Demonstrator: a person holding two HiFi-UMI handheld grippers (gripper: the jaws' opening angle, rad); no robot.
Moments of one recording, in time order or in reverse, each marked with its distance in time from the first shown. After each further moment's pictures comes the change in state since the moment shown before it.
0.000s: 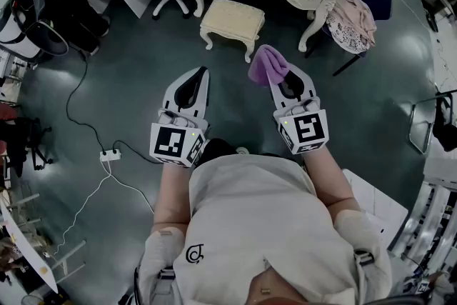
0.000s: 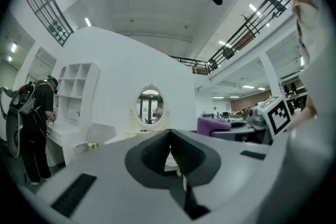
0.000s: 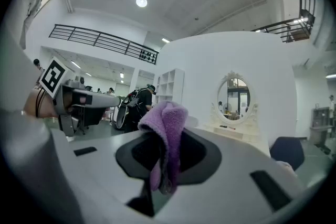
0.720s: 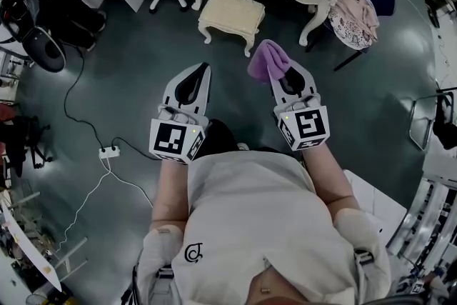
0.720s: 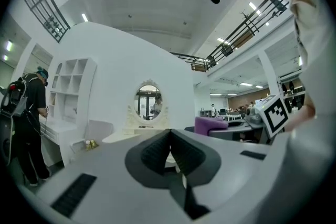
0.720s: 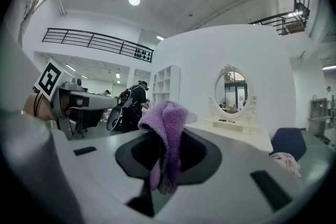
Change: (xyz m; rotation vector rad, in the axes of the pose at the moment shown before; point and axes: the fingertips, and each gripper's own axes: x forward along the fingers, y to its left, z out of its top) left arm 0.029 0.012 -0.015 0.006 0.038 -0.027; right arm 0.026 -0.017 -0.019 0.060 0.025 -0.023
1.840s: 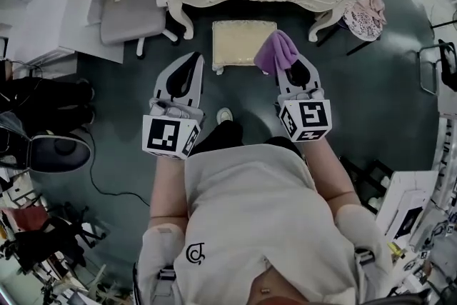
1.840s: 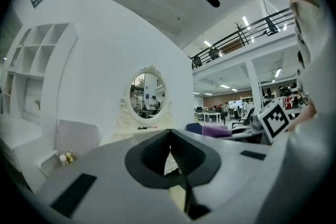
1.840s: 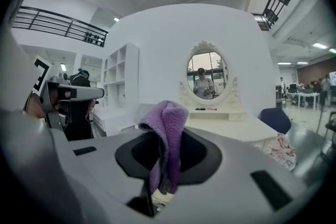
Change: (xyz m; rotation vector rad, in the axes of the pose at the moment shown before) left arm 0.273 0.337 -0.012 0.006 0.059 -0.325; right arm 0.356 -0.080 -0.040 0.176 0.113 -0.472
